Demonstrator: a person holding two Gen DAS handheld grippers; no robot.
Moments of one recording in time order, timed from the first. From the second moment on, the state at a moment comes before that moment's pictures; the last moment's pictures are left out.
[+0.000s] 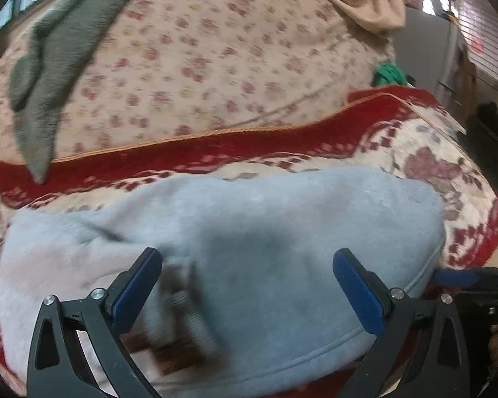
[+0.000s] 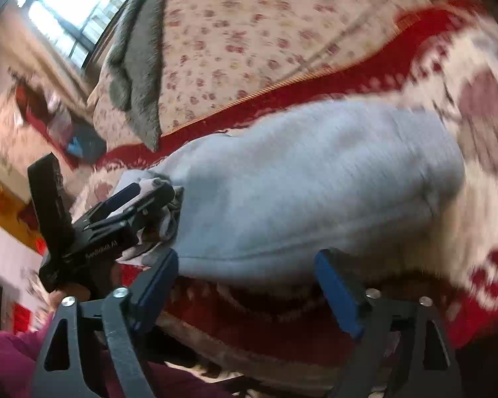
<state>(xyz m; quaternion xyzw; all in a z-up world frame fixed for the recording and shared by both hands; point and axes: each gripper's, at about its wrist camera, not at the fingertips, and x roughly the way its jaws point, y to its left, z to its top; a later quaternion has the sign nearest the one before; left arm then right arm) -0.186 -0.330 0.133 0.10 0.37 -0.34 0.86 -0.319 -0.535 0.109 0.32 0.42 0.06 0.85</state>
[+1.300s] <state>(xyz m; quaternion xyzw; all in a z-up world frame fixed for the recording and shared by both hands) -0.095 -0.548 0.050 0.22 0.51 -0.59 0.59 -0.294 -0.581 0.046 0.43 0.33 0.06 0.84</state>
